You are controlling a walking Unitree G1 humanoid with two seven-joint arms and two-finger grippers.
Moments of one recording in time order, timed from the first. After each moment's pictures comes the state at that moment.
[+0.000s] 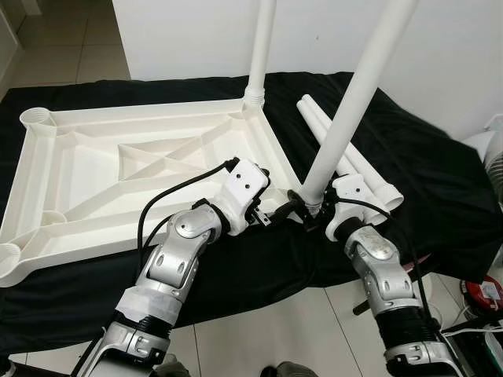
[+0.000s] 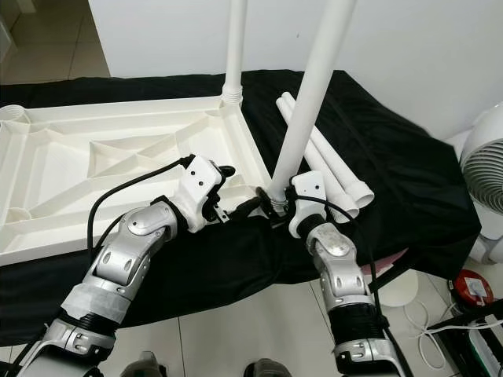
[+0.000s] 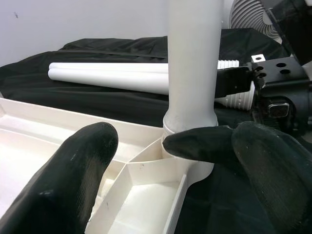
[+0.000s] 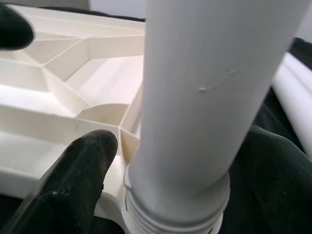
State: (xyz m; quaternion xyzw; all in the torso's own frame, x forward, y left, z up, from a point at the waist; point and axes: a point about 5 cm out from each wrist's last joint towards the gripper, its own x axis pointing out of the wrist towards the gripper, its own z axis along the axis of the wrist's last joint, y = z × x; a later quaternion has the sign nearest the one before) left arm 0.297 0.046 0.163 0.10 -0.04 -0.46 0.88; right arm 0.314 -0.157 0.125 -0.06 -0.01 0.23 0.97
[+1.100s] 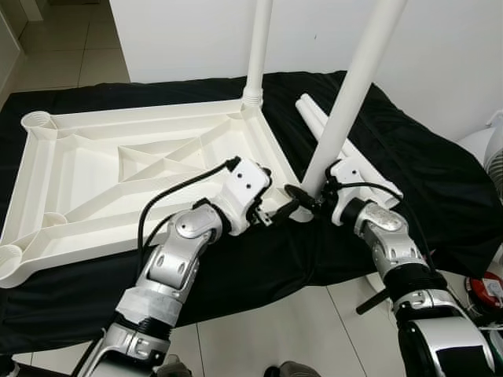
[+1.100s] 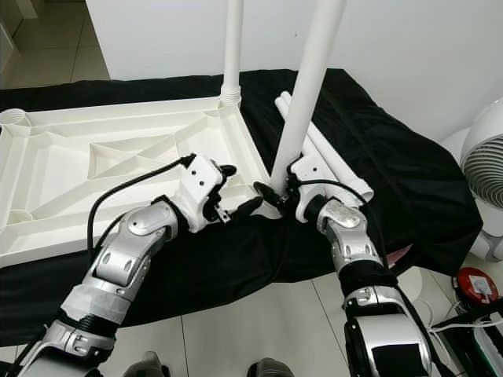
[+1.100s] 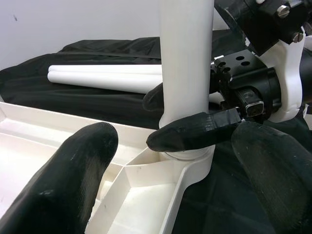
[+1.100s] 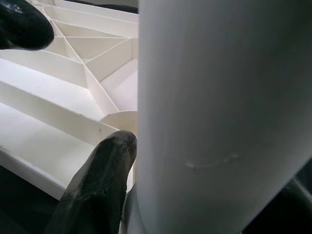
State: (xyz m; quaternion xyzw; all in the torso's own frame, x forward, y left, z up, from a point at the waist) left arm 0.294 0.046 0.166 0.10 -0.04 -0.46 0.88; right arm 0.343 -0.162 0.128 -0.08 0.00 0.36 0.93
